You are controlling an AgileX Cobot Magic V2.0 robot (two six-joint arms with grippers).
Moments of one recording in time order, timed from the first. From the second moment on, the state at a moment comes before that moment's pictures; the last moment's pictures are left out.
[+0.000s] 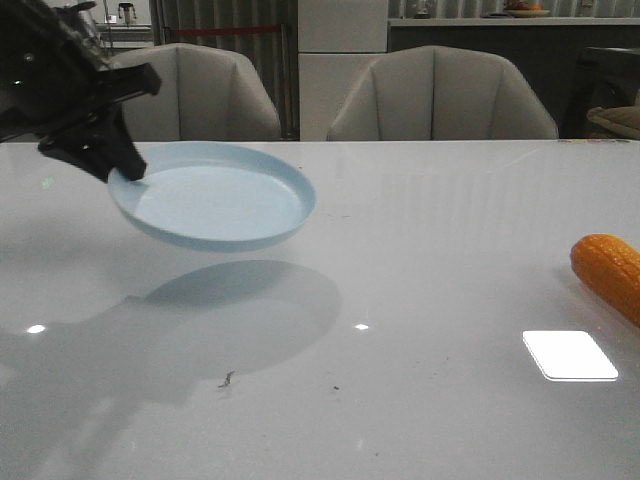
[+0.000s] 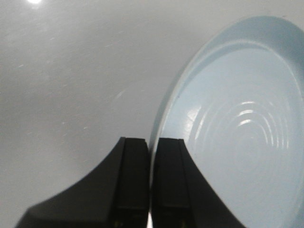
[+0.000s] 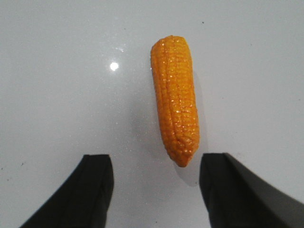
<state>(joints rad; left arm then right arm) -0.21 1.87 -1.43 -0.47 0.72 0.20 0.03 1.08 -0.54 0.16 0.32 -0.02</state>
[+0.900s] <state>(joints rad) -0.47 2.06 -1.44 -0.34 0.66 0.20 0.03 1.08 -0.54 0.16 0.39 -0.02</state>
